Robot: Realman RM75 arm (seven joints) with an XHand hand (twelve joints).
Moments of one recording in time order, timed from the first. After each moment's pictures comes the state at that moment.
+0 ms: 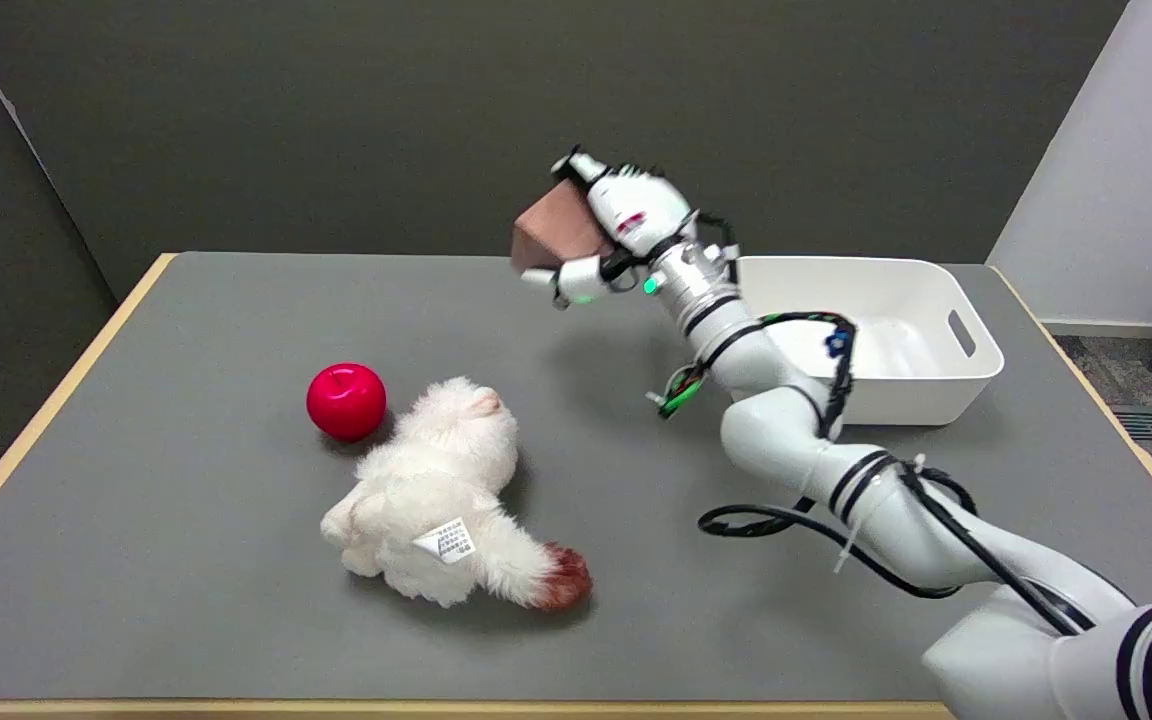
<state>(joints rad) 0.53 -1.32 -1.91 0.99 0.48 0.37 0.14</state>
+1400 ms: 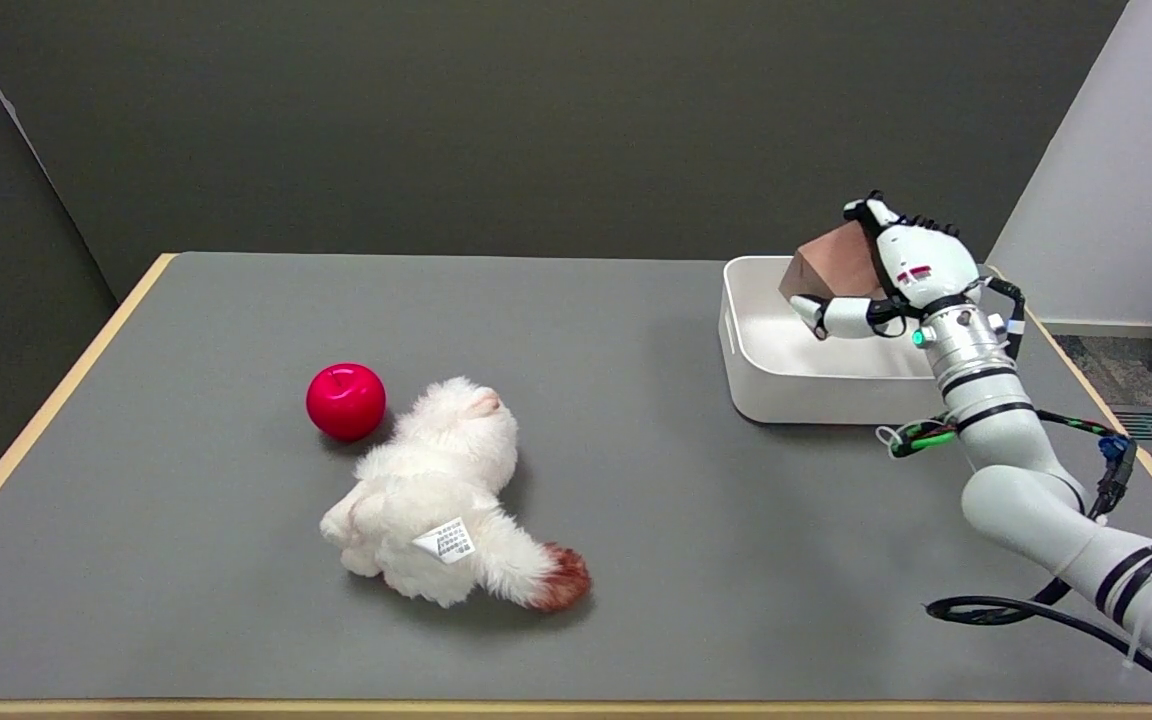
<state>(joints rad) 0.05 -0.90 -1.72 1.23 1.12 0.57 -0.18</state>
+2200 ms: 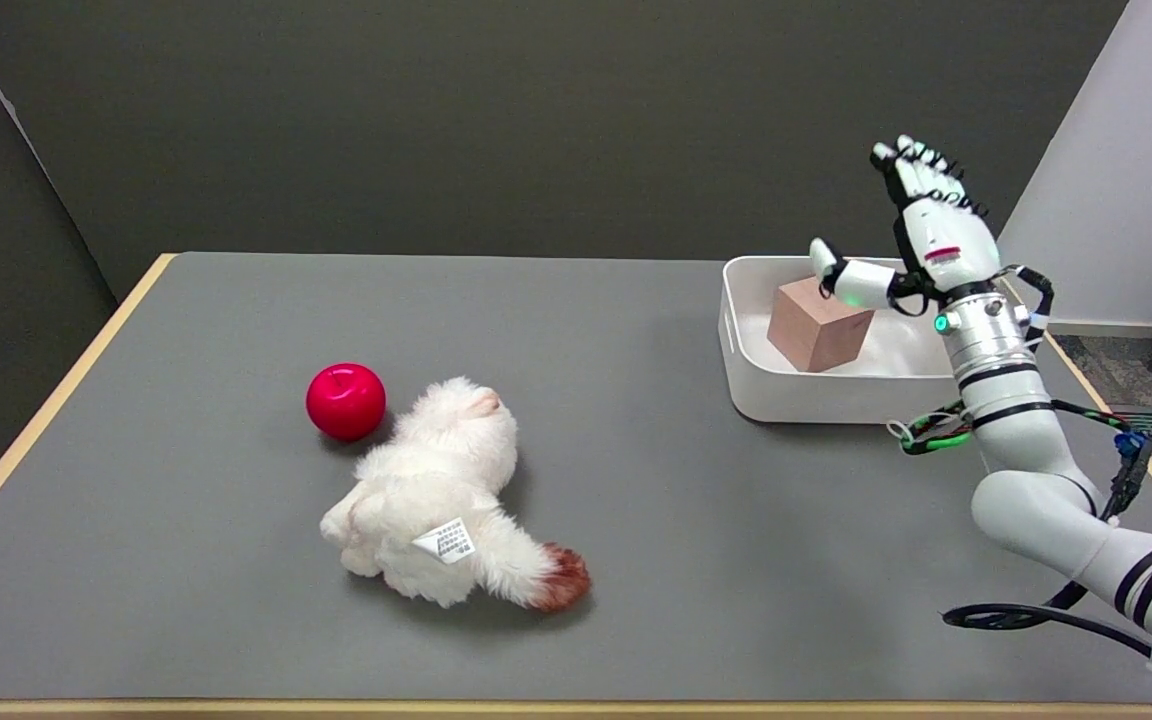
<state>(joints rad) 0.03 -0.85 -1.78 1.25 1.12 0.73 0.01</state>
